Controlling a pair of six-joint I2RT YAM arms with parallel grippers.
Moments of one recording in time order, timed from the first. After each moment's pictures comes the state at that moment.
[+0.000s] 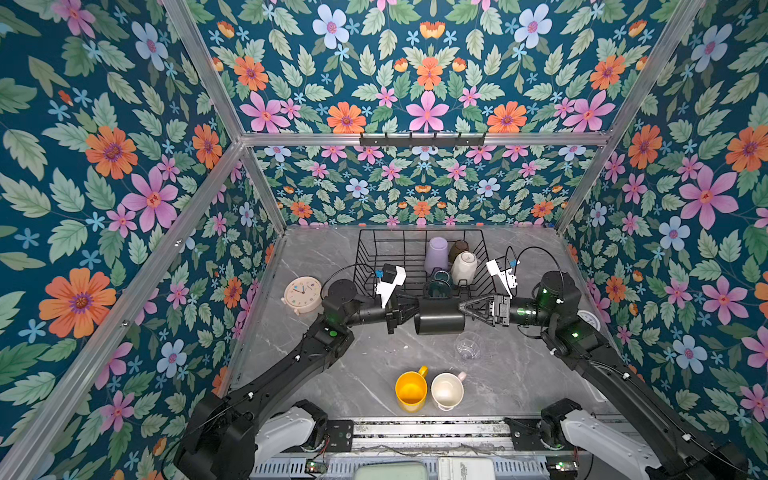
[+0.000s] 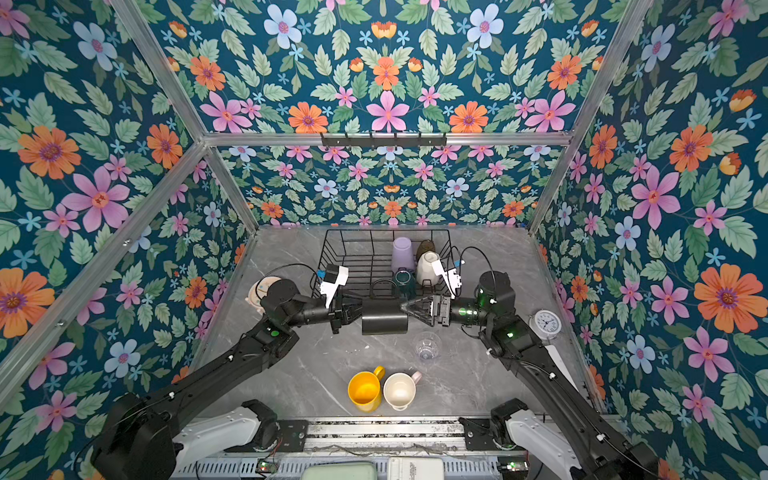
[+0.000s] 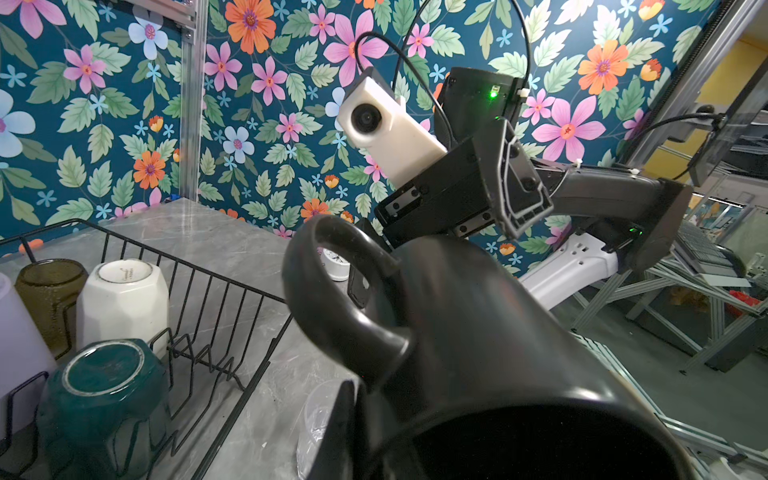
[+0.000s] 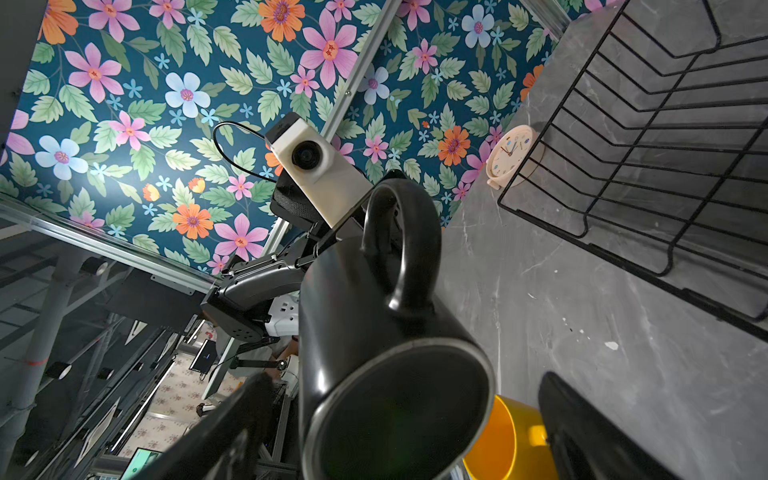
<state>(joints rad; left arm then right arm) -0.59 1.12 0.65 0.53 0.88 -0.35 0.40 0.93 0.77 0.01 -0.98 0.83</state>
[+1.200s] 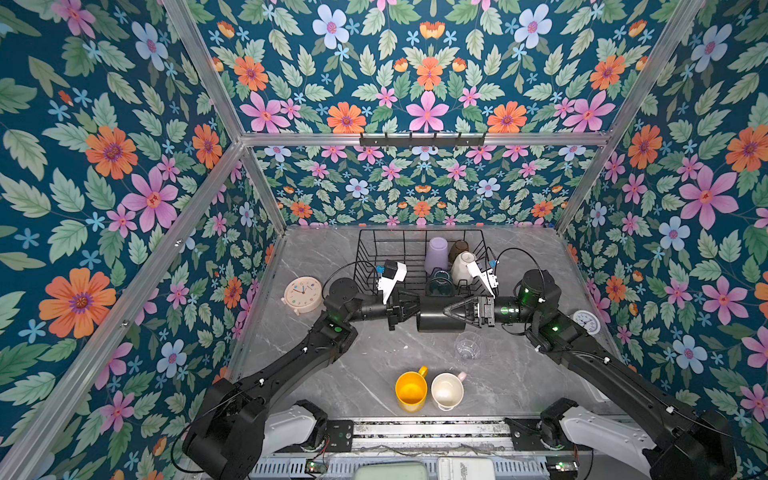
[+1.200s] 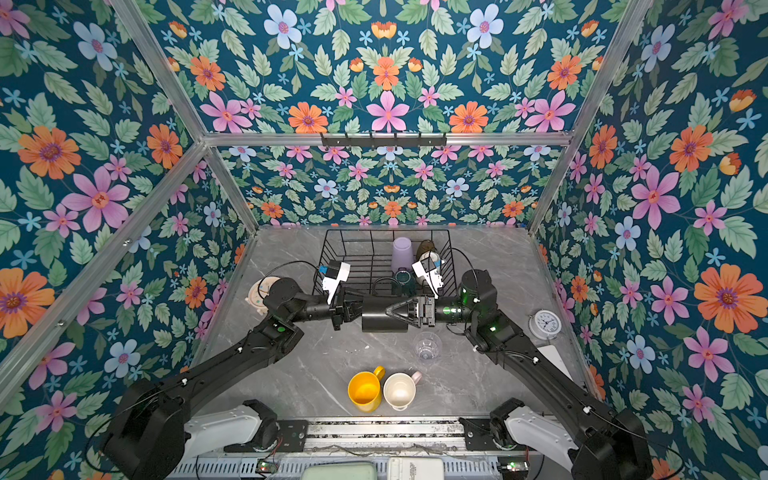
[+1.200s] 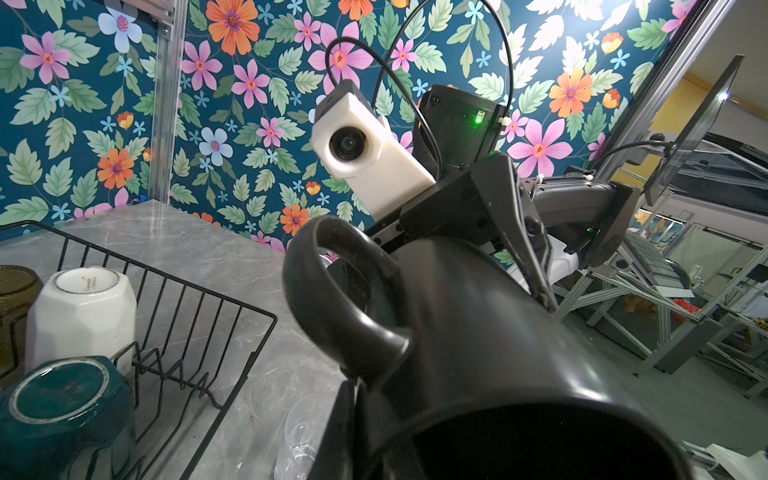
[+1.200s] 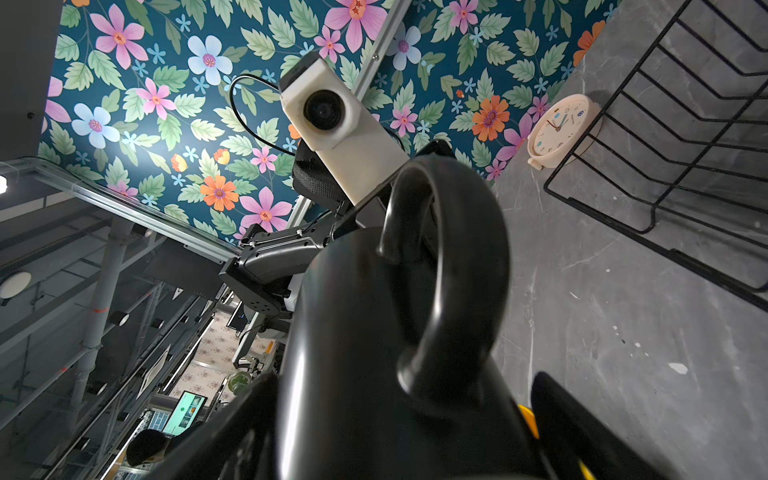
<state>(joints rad) -0.59 1.19 0.66 0.68 0.95 -0.47 0.51 1.05 0.77 0.17 -0.98 0.88</state>
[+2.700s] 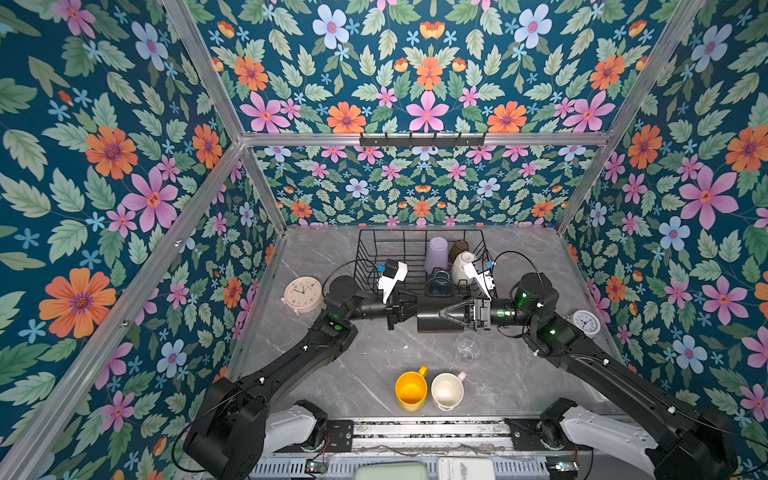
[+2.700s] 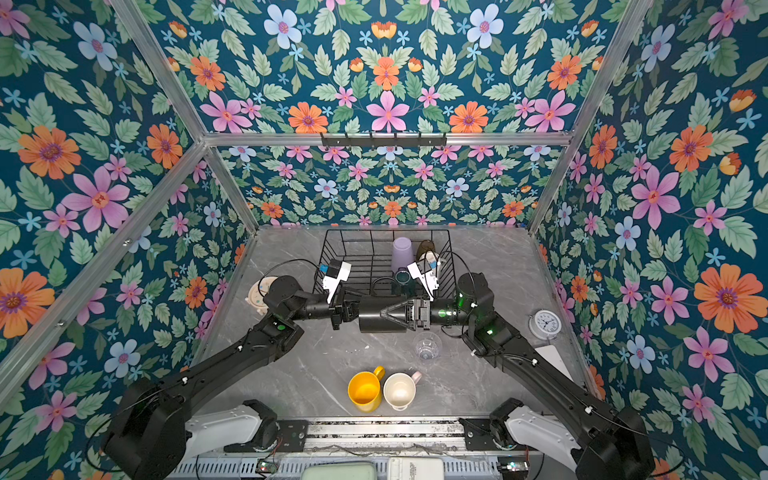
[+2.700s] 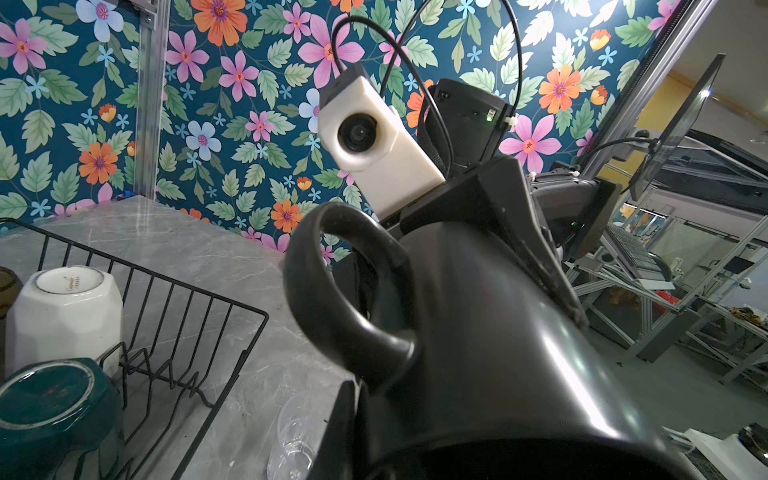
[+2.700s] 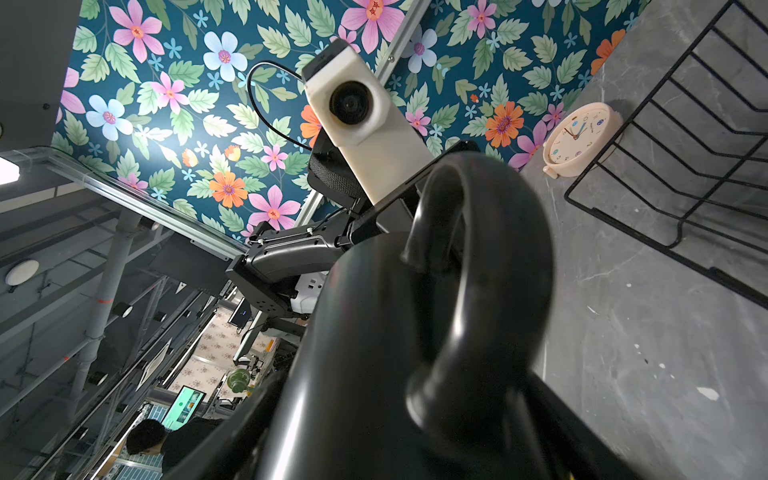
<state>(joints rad) -0.57 1.19 0.67 0.67 0.98 -0.48 0.57 1.03 0.77 0.20 -0.92 0.88</state>
